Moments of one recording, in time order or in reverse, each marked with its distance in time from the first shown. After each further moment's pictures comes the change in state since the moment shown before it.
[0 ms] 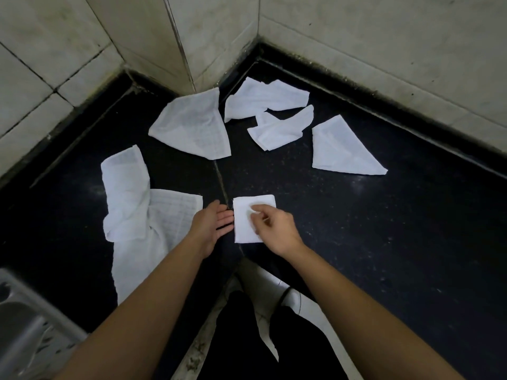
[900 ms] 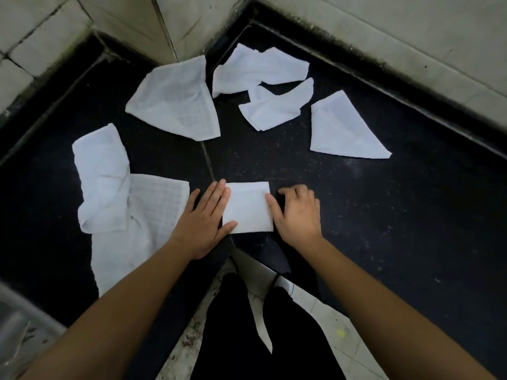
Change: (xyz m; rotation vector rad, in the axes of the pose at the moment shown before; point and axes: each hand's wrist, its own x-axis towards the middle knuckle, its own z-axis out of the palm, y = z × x) left_hand 0.039 -0.048 -0.037 1.852 -0.009 0.996; right_hand 0.005 0.039 -0.025 -0.550 0.189 0.031
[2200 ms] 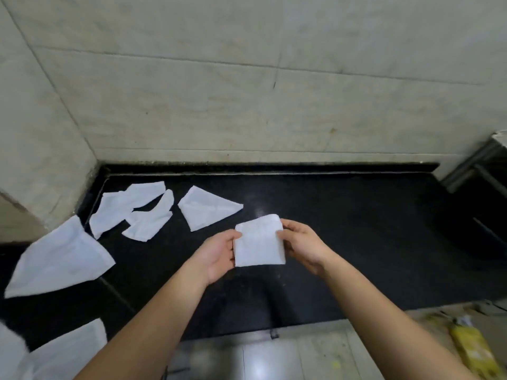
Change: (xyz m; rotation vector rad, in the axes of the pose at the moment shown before) left_hand 0.056 0.207 -0.200 -1.779 -0.696 -0.189; right_hand -0.149 0.086 -0.204 1.257 0.192 0.481
